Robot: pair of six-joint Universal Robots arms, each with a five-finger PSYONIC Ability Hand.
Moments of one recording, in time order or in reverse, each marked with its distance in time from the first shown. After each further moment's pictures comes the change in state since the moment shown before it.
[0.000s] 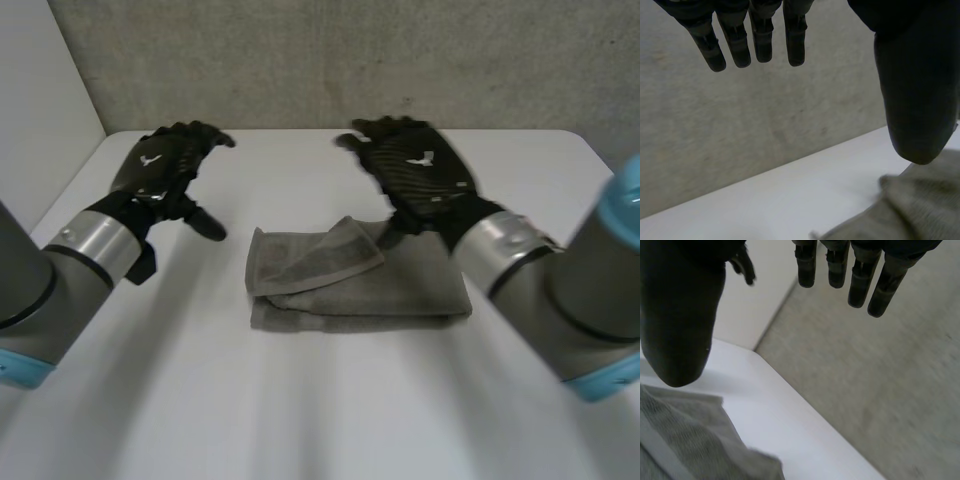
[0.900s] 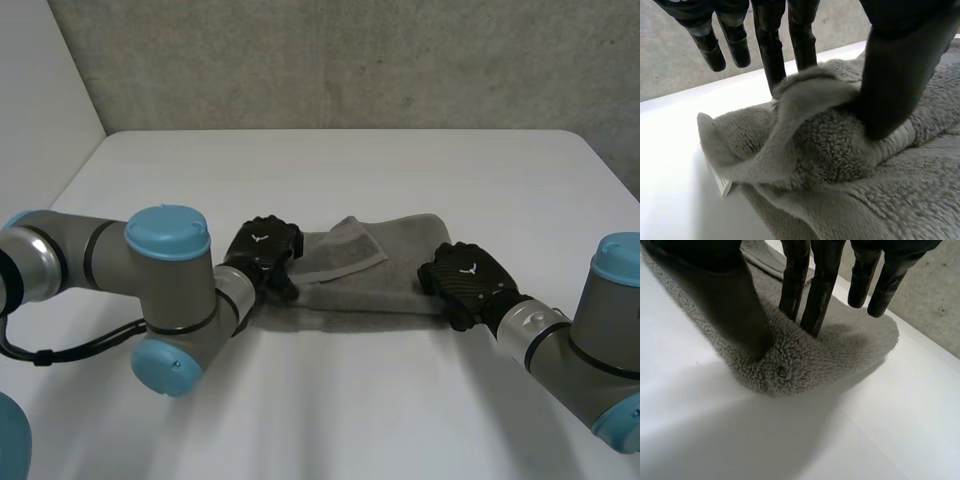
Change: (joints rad) left arm -0.272 -0.525 0.397 -0.201 -0.272 0.081; right arm -0.192 0.203 0.188 0.046 -0.027 -0.216; left_hand 0.515 0.541 0.000 0.000 0.545; right_hand 0.850 0.839 0.000 0.000 0.866
